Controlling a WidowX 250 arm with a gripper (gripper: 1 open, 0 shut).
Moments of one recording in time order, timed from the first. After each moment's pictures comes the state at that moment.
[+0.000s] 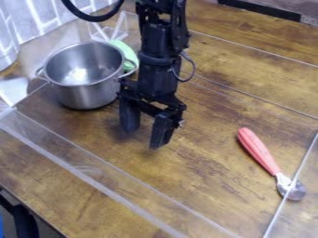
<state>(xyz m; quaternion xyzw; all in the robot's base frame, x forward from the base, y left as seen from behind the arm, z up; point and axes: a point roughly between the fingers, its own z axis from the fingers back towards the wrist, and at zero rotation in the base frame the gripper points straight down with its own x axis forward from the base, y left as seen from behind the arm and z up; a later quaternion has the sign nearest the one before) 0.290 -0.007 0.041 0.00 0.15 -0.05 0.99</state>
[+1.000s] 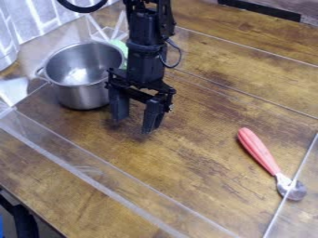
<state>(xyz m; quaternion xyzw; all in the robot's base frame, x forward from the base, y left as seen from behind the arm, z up) 0.298 0.018 0.046 0.01 0.14 0.01 0.99</state>
